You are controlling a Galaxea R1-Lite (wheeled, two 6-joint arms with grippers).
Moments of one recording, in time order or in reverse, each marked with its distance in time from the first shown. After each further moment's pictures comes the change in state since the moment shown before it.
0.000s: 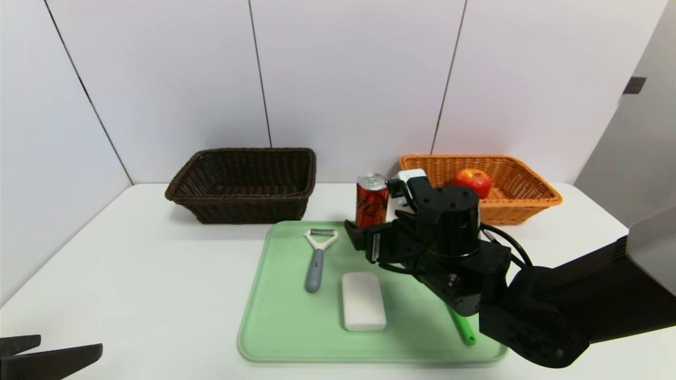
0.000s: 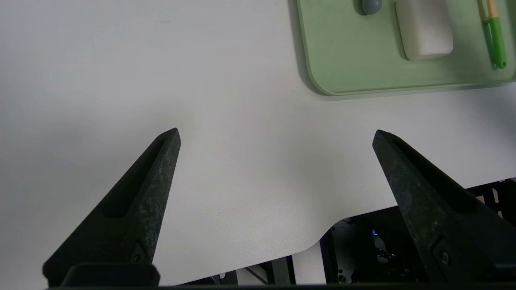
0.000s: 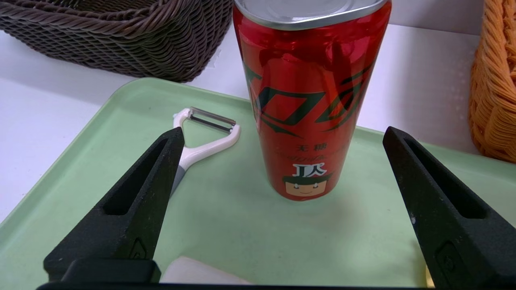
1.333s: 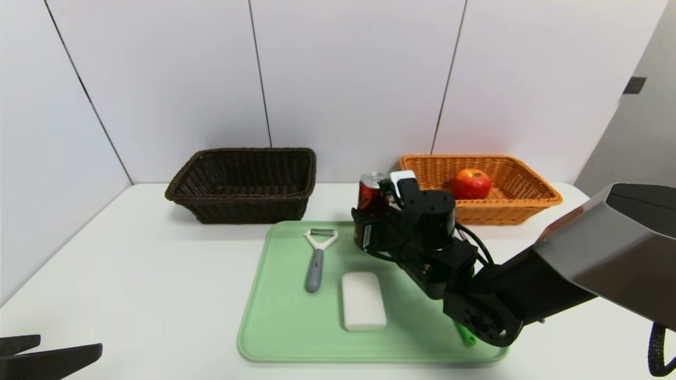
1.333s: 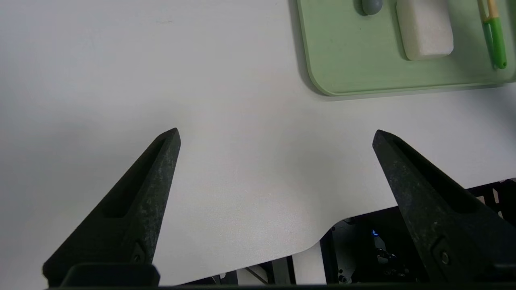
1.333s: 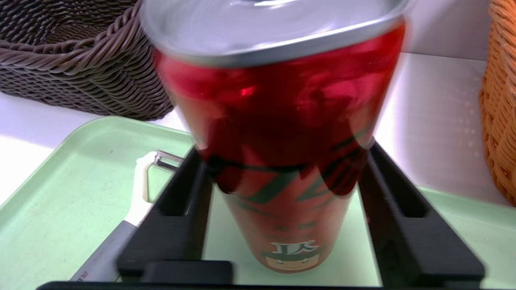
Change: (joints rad) left arm 0.000 0.000 -0.001 0.001 0.000 0.001; right arm -0.052 0.171 -0.079 -0.187 0.006 -0.030
